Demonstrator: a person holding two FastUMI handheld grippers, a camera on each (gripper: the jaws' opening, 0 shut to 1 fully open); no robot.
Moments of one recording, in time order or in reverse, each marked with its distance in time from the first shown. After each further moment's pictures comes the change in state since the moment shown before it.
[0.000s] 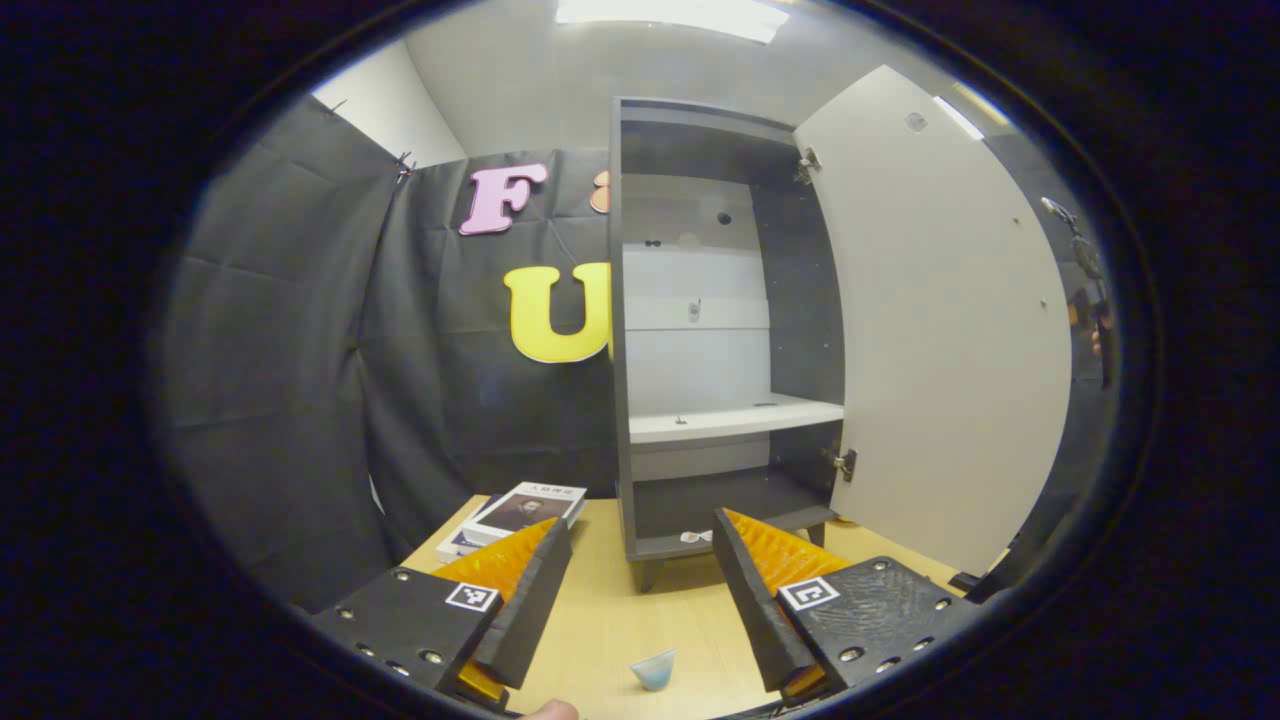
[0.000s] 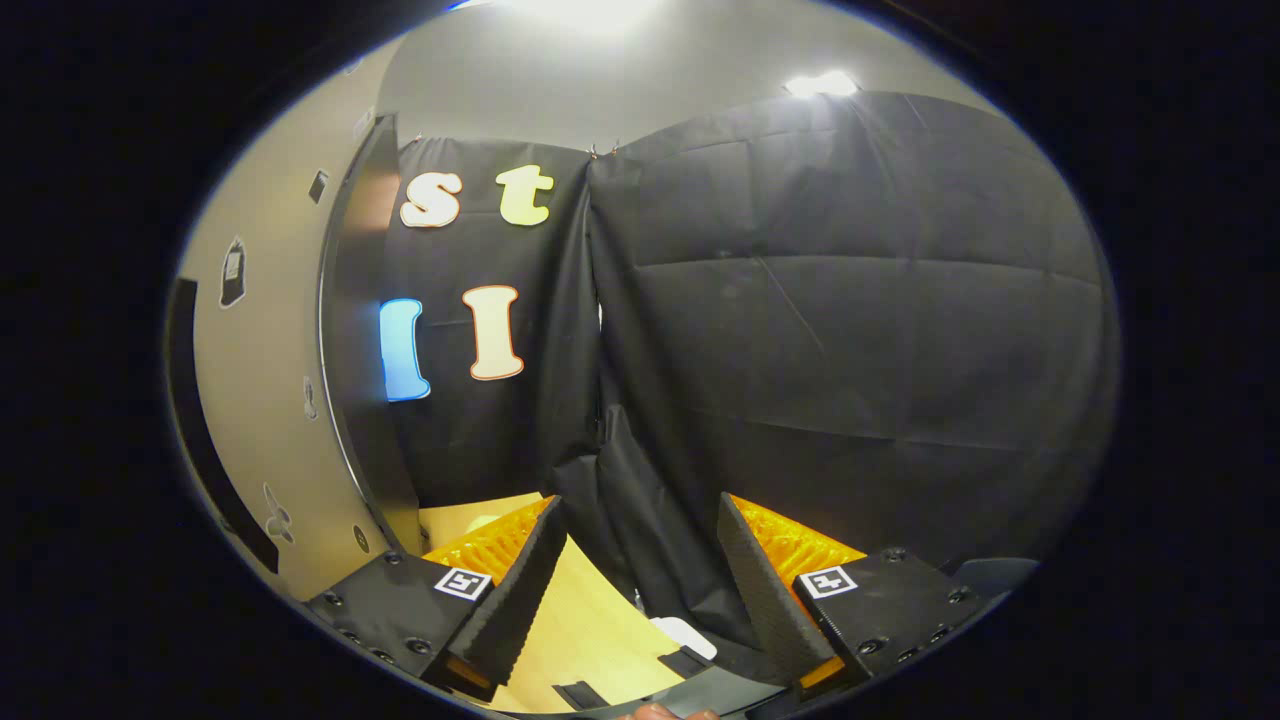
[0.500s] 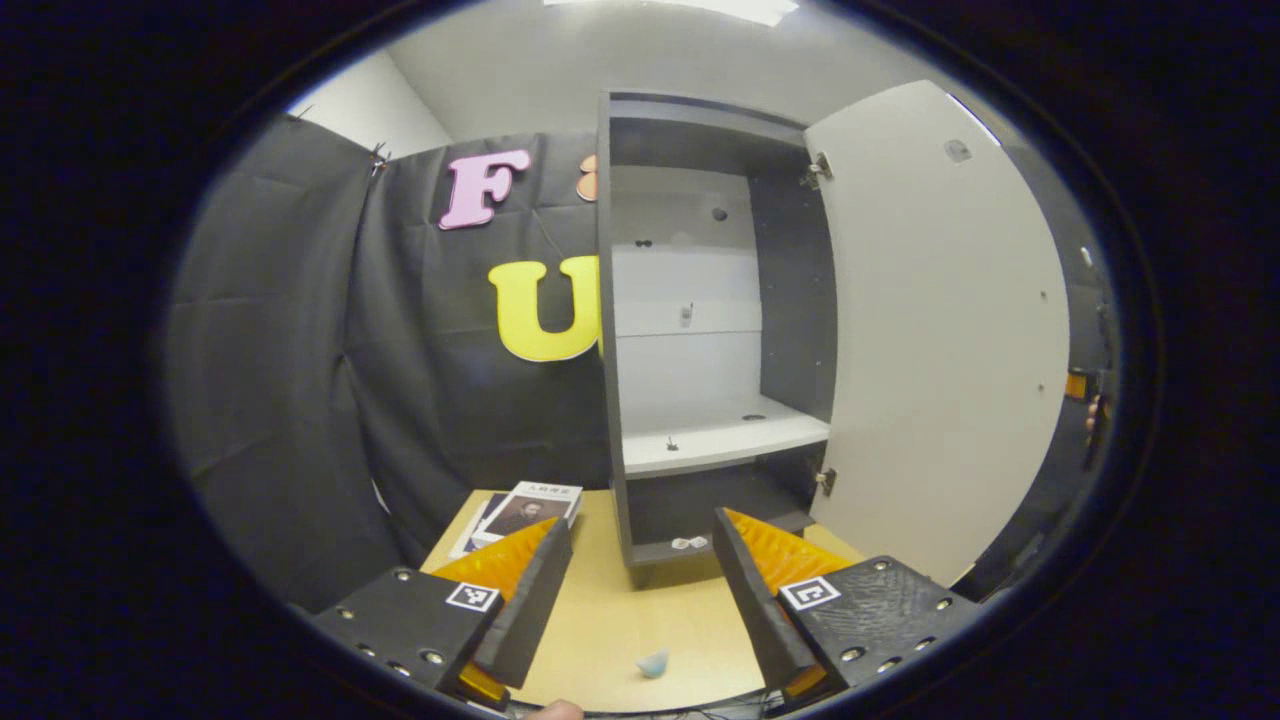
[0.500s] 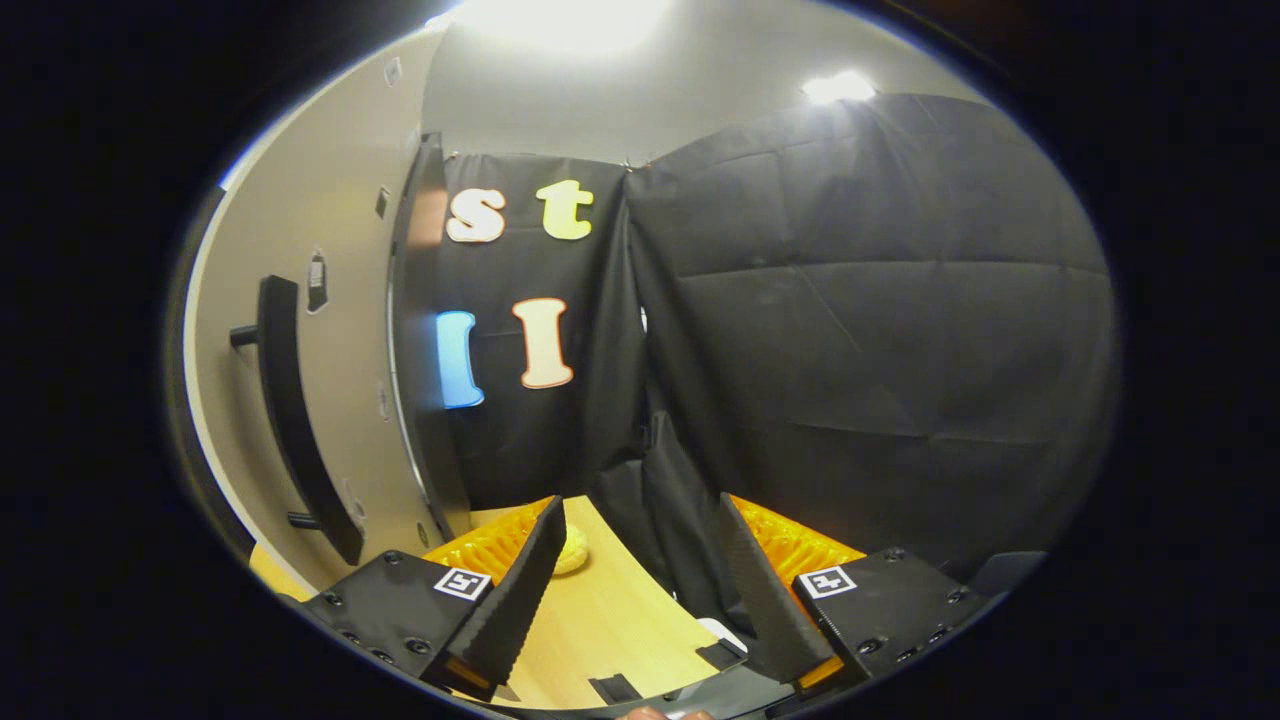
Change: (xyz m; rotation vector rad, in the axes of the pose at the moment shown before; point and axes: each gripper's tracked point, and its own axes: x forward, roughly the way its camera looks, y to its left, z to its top) left arm 0.004 -0.007 0.078 -0.025 0.119 -0.066; right arm -0.035 0.047 0.009 0.009 -0.045 0.156
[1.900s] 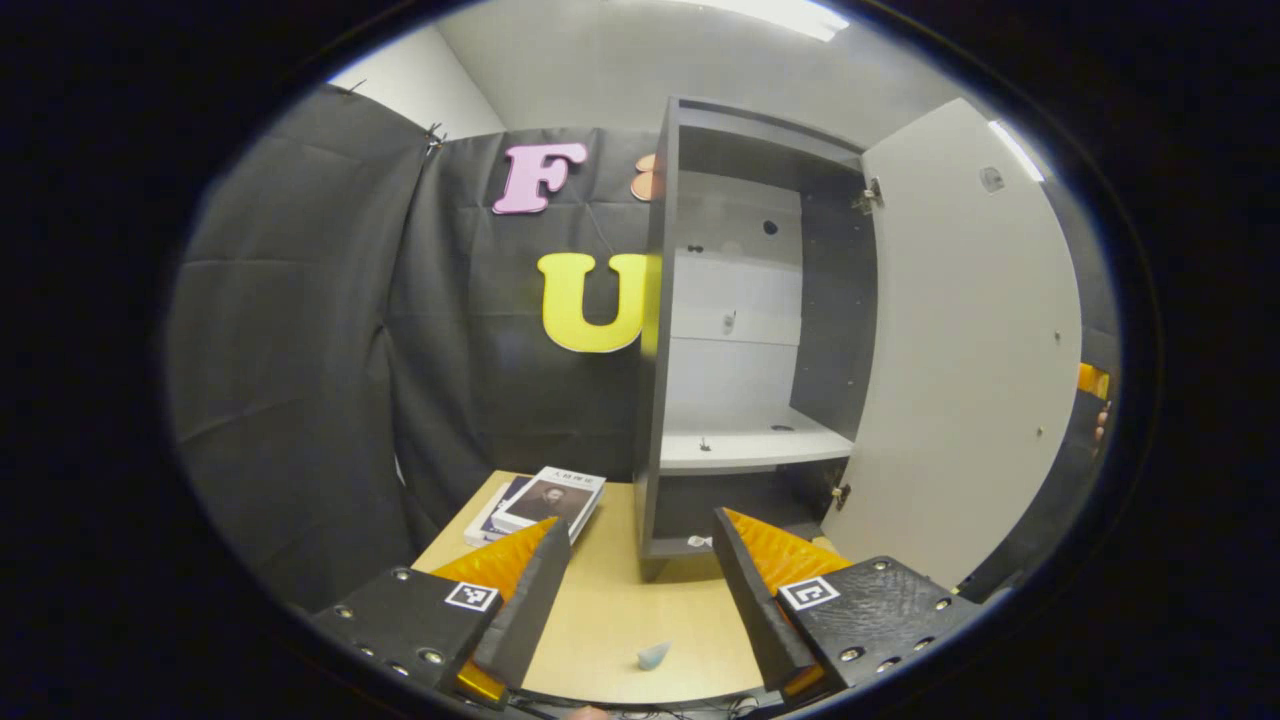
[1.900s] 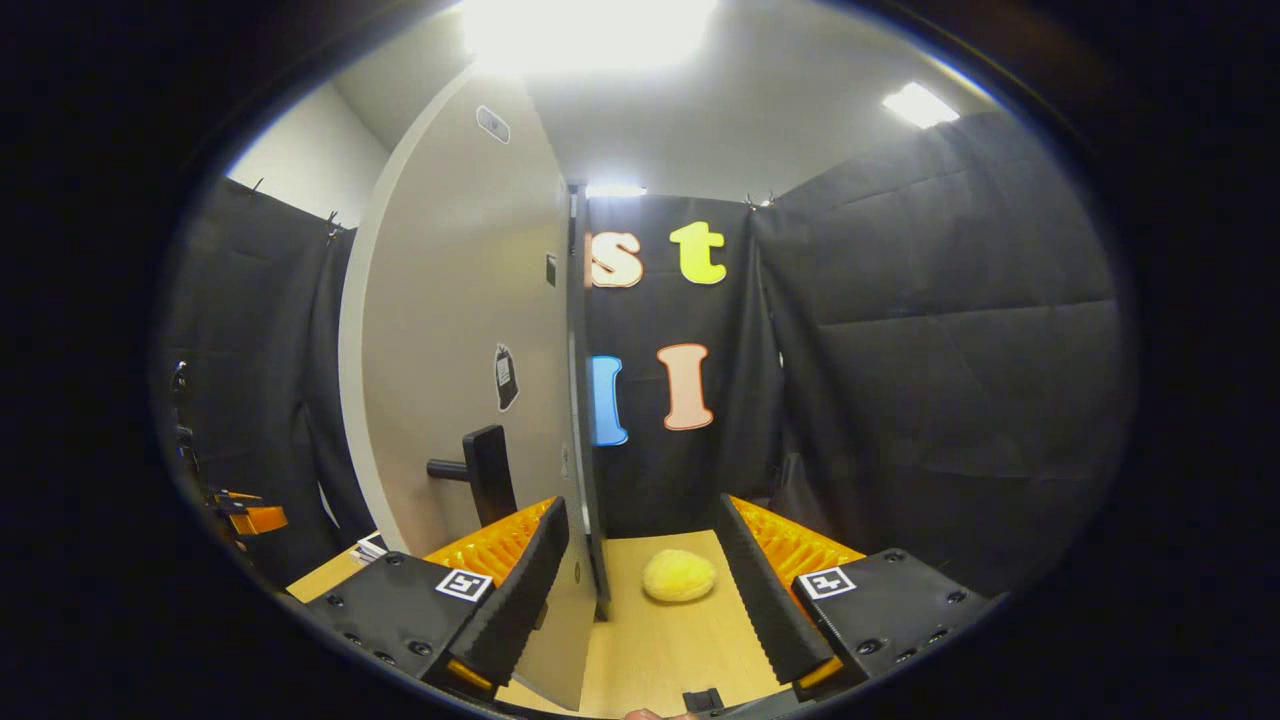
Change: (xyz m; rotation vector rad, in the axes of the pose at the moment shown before) left arm -0.027 0.042 -0.016 -0.082 -0.003 0.108; right arm -0.053 0.119 0.050 -0.018 -0.074 0.367
